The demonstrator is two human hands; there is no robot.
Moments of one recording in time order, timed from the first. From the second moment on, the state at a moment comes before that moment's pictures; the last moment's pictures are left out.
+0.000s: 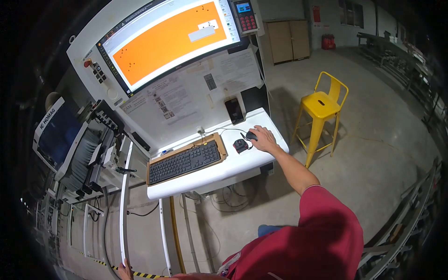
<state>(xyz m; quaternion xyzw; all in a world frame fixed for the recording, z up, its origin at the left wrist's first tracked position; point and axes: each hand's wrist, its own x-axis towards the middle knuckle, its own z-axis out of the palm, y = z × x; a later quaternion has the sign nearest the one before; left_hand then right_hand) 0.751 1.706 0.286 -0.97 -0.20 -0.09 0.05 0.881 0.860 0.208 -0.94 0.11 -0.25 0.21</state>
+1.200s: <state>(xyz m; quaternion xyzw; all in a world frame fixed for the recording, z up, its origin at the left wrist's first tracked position) 0.756 1.735 0.263 -0.98 -0.19 -0.07 -0.03 0.885 0.860 0.206 -0.93 0.09 -0.27 0.21</state>
